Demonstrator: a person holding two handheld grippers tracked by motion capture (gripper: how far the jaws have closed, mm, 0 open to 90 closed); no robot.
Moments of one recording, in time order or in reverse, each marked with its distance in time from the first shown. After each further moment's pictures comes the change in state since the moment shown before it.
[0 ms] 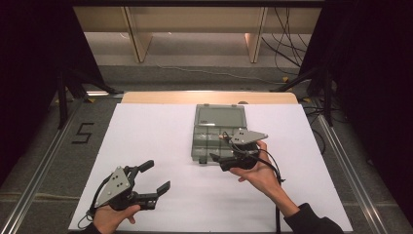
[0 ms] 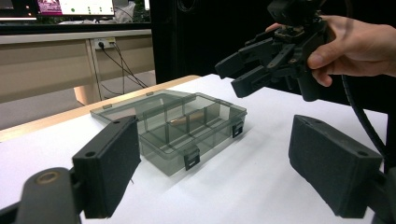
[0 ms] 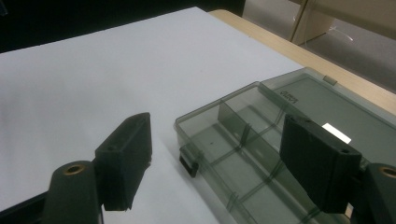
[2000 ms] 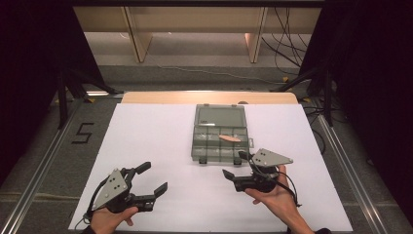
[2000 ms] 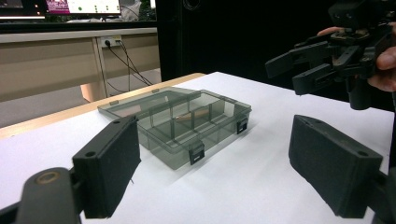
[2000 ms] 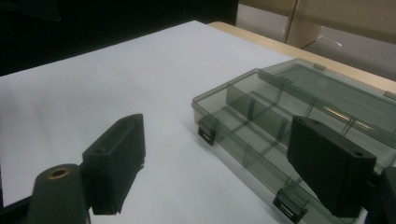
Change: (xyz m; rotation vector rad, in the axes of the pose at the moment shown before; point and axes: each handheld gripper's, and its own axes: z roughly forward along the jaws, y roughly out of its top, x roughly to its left) left arm -0.001 -0.002 -0.007 0.011 0.023 0.003; right arm 0.022 -0.040 -0.052 -0.091 -0.027 0.078
